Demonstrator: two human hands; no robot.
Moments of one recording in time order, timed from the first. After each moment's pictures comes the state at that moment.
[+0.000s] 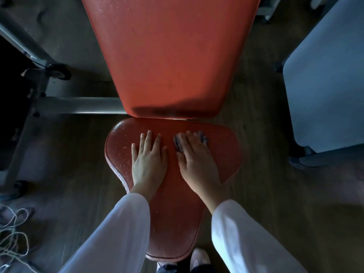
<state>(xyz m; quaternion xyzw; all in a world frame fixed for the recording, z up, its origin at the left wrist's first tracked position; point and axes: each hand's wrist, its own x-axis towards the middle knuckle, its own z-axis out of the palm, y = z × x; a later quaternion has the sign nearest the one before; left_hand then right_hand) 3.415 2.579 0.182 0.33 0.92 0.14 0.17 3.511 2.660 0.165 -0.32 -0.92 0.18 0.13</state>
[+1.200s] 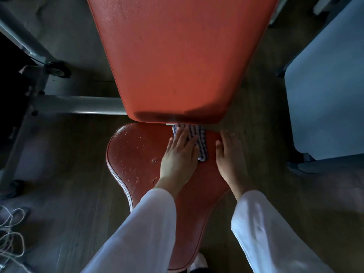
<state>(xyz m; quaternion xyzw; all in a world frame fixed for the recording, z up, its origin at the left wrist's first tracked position) 3.430 2.629 0.190 0.46 0.84 0.22 0.18 3.532 2.731 0.166 -0.47 -0.84 0.26 0.10</state>
